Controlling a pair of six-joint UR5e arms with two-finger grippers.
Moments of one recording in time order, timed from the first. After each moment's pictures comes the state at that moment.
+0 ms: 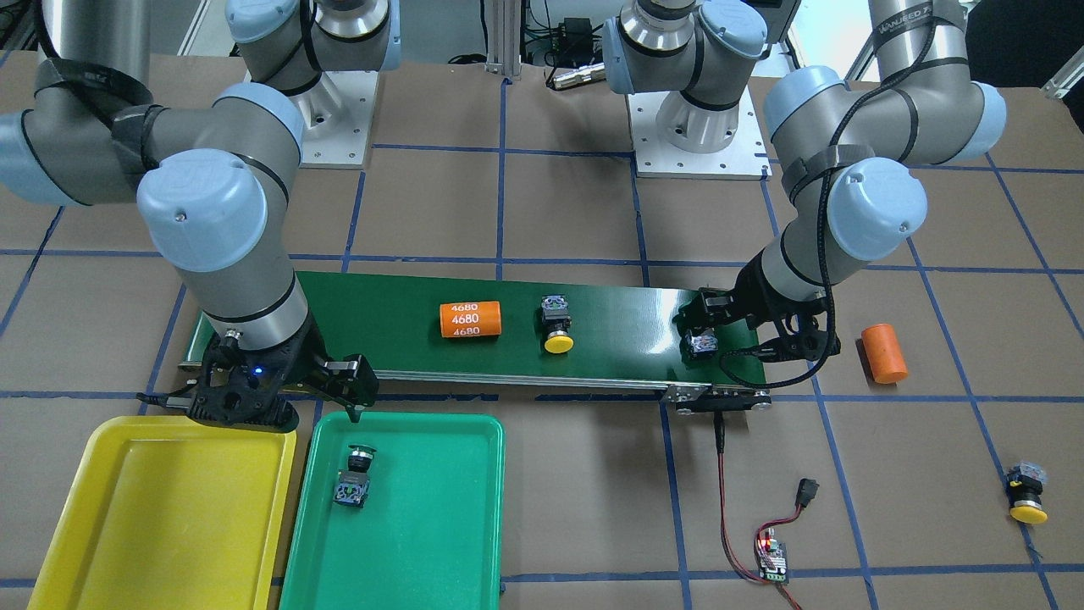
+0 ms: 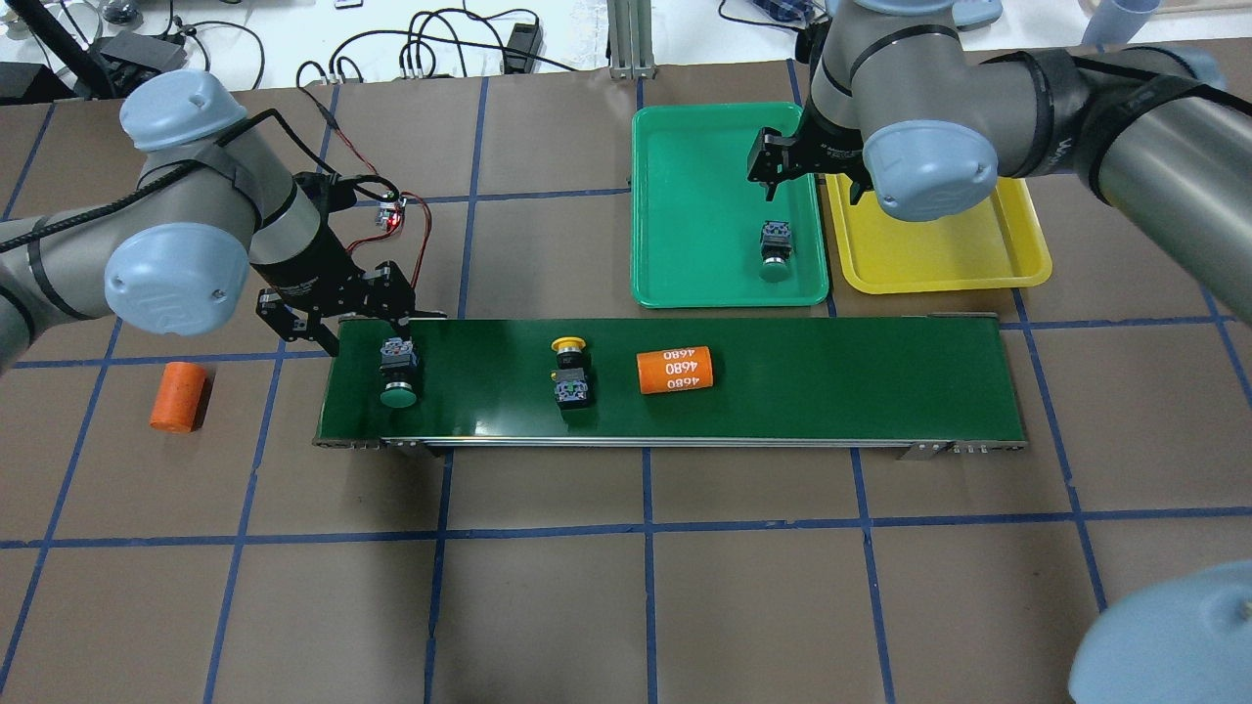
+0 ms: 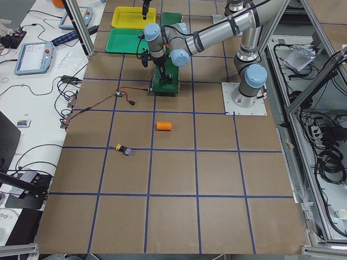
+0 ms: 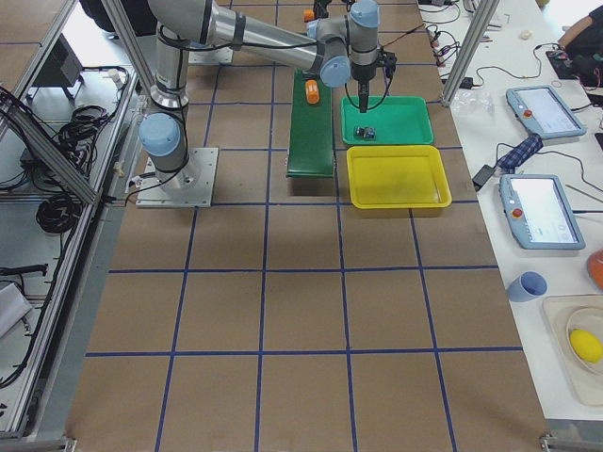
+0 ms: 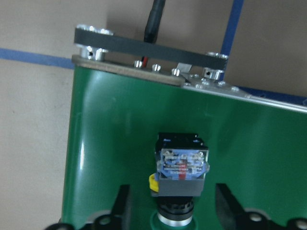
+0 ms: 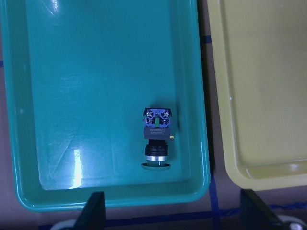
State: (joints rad) left arm -1.41 -1.75 -1.84 -1.26 1.51 0.04; right arm 1.64 -1.24 1.59 -2.09 -1.58 0.17
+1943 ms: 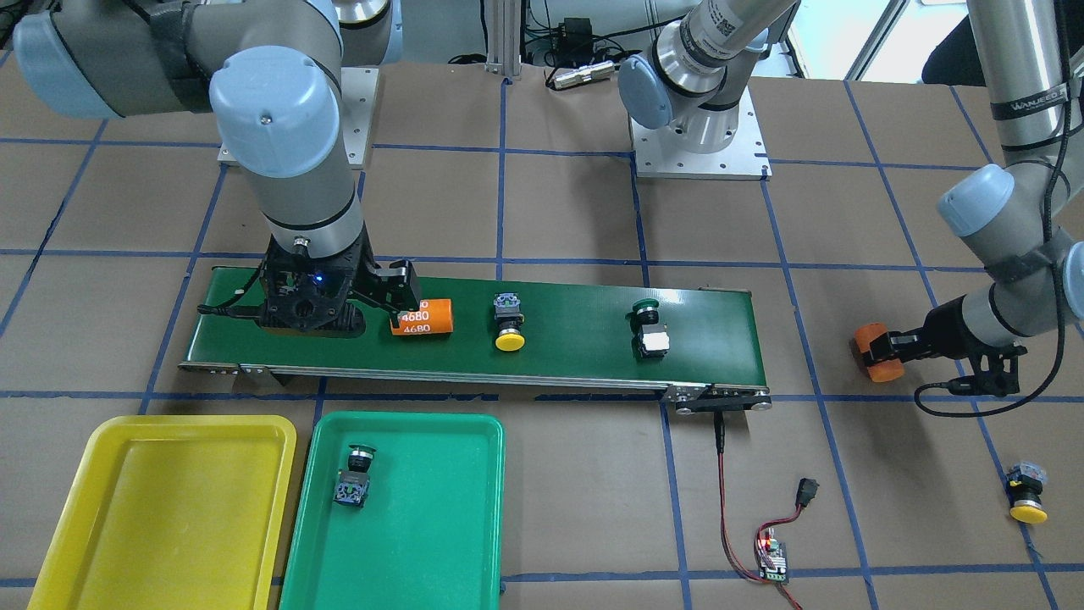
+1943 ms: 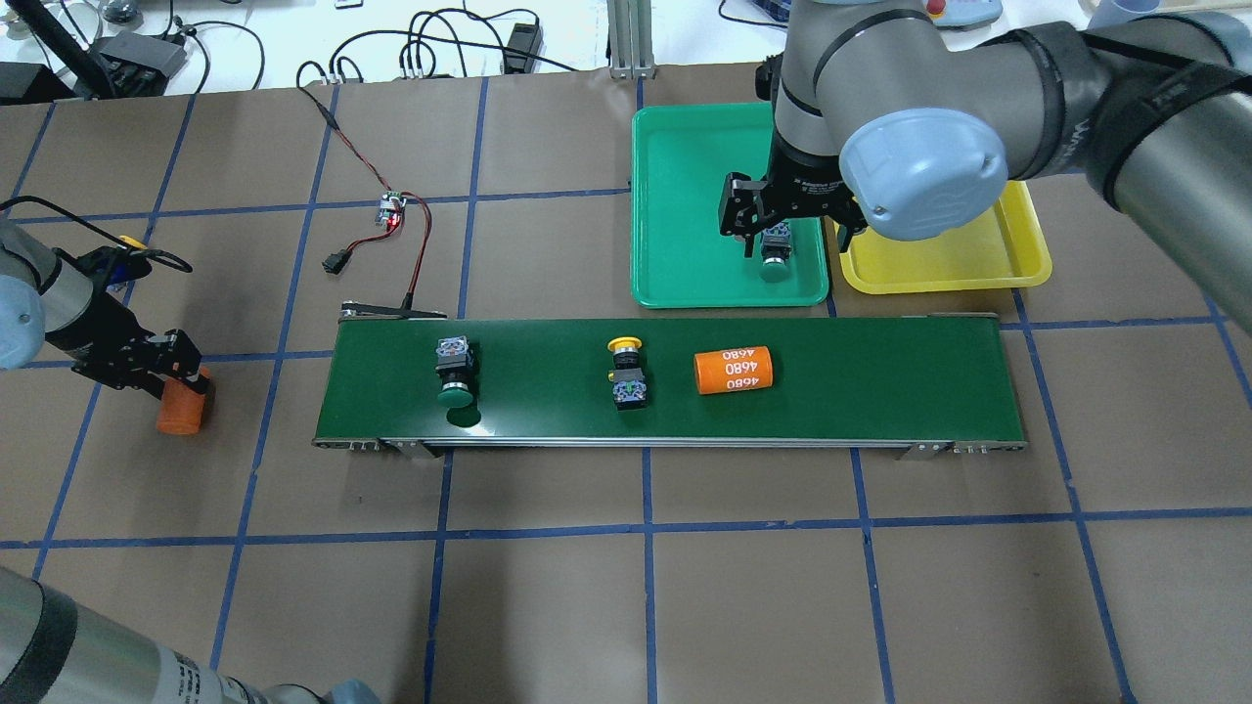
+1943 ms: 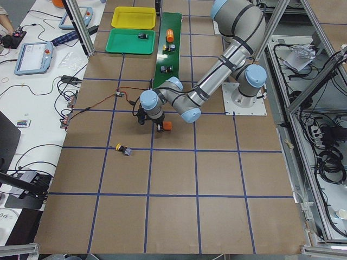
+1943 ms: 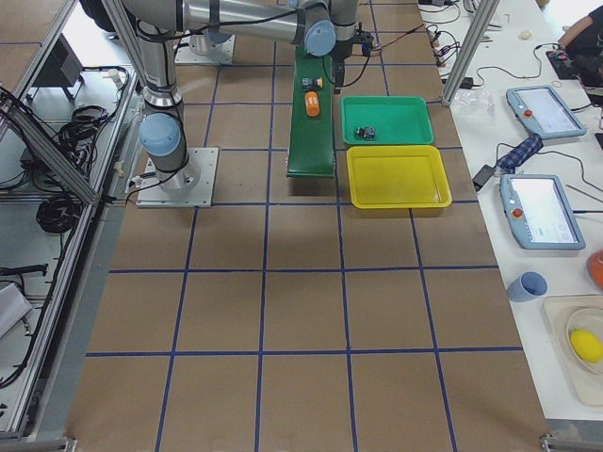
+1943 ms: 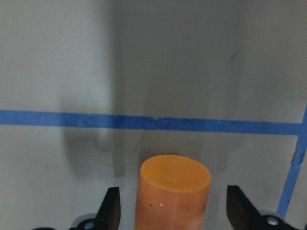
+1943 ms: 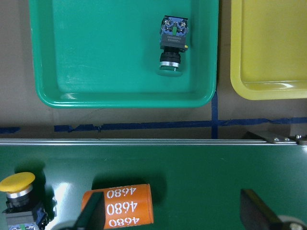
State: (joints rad) left arm -0.92 -2.00 -1.83 -1.10 1.55 0.56; right arm 1.75 -1.34 1.60 -1.83 -1.61 0.19
